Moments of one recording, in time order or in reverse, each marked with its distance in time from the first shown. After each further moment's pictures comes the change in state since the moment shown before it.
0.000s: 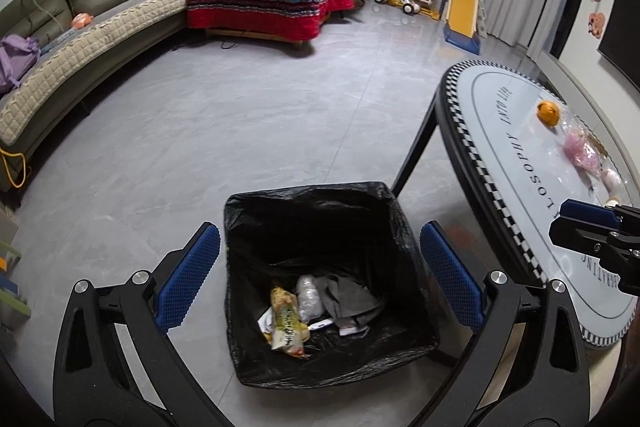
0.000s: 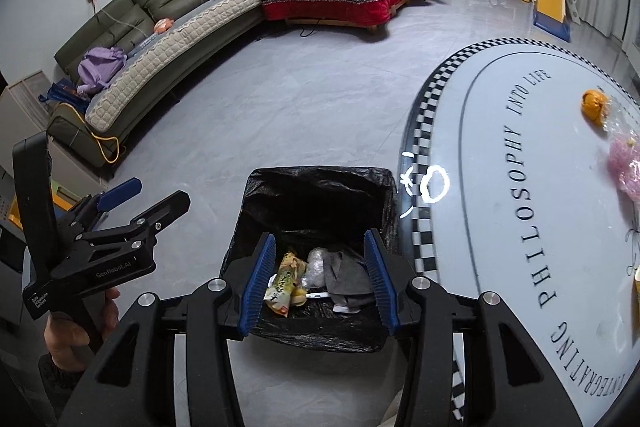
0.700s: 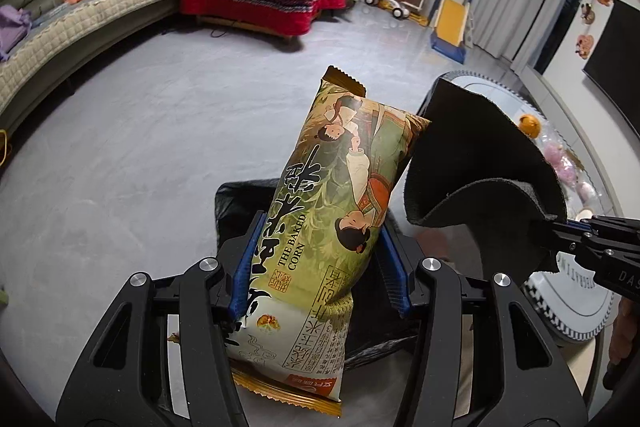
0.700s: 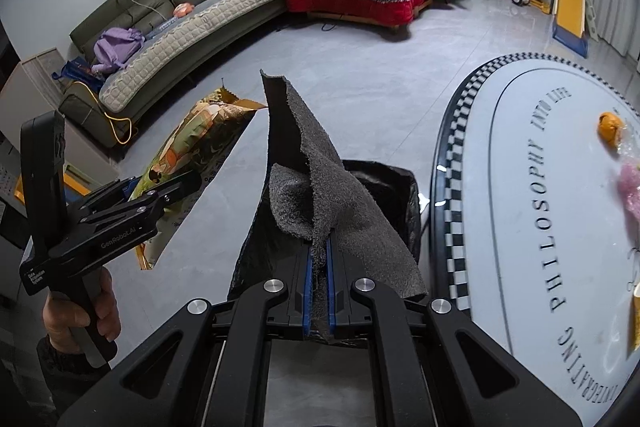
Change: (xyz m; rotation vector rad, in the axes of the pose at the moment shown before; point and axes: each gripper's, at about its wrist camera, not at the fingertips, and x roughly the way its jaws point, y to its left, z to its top) left arm -0.010 0.029 -0.010 -0.082 0.022 -0.090; right arm 0.012 0.047 0.001 -0.081 0.051 0.039
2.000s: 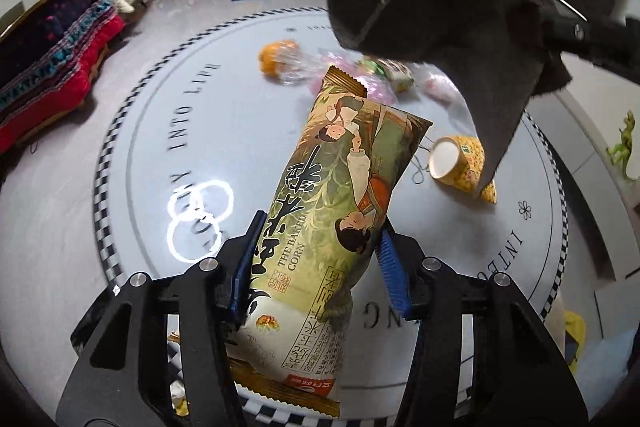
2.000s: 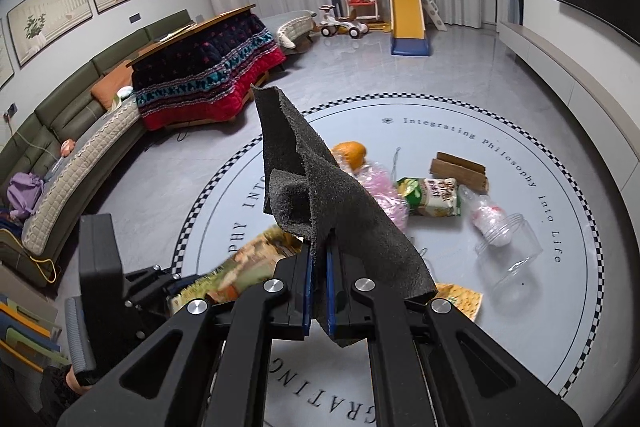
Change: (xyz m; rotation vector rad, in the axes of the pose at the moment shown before) left arm 0.070 -0.341 0.030 0.602 0.152 -0.360; right arm -0.200 -0.266 -0.029 0.345 -0.312 -0.319
